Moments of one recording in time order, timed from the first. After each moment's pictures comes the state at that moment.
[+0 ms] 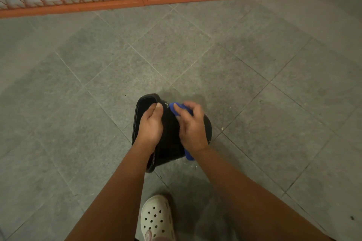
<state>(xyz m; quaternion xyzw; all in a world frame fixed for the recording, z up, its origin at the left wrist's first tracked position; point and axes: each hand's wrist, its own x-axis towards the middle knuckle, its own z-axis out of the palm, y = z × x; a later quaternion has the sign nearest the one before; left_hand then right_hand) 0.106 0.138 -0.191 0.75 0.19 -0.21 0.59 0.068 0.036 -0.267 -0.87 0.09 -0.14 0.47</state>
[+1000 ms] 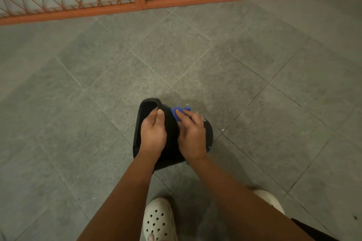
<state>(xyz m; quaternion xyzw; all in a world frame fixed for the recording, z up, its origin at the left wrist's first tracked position) 0.095 0.131 -0.185 0.81 0.17 -0.15 0.54 0.055 0.050 -0.260 -0.85 0.16 -0.14 0.49</state>
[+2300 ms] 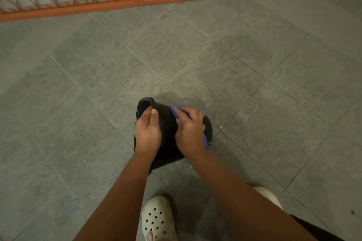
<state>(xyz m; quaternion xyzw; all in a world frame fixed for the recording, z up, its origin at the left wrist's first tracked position) 0.092 0.138 -0.197 0.82 0.15 -0.12 0.54 0.060 0.046 -0.257 -0.89 0.17 -0.05 0.43</state>
